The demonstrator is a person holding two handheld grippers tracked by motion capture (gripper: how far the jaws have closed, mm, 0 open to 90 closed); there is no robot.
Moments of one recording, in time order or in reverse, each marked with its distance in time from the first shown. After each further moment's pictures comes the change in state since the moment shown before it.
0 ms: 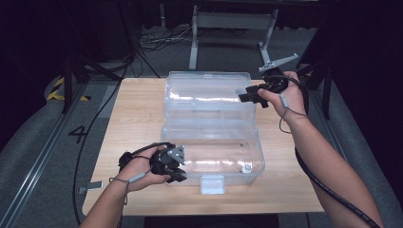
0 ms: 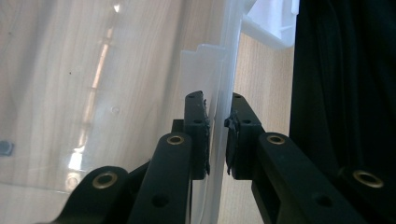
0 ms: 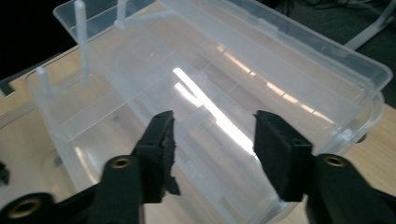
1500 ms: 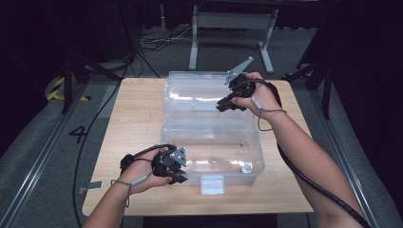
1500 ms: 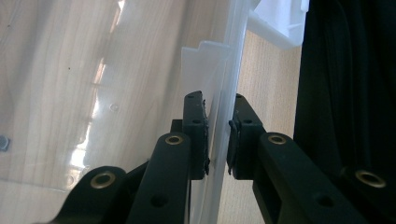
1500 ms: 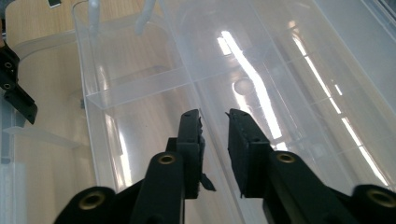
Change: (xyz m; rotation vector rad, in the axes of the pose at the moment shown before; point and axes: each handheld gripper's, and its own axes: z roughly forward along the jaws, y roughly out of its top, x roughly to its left) left arm -0.005 0.001 0.005 0.021 0.036 -0.016; right arm 0.033 0.028 0.064 0.199 0.208 -0.338
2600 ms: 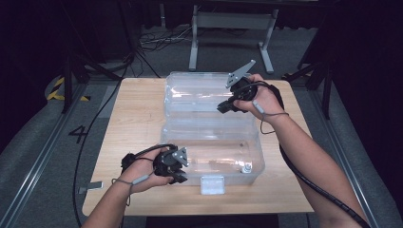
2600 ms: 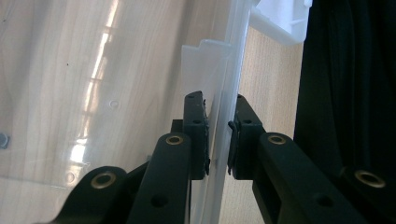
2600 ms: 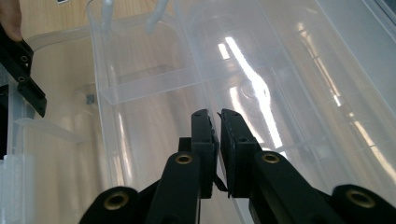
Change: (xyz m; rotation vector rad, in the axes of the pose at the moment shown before) left arm 0.001 0.004 0.001 0.034 0.000 0.007; right arm 0.014 -0.003 -0.006 -0.014 -0.013 -0.042
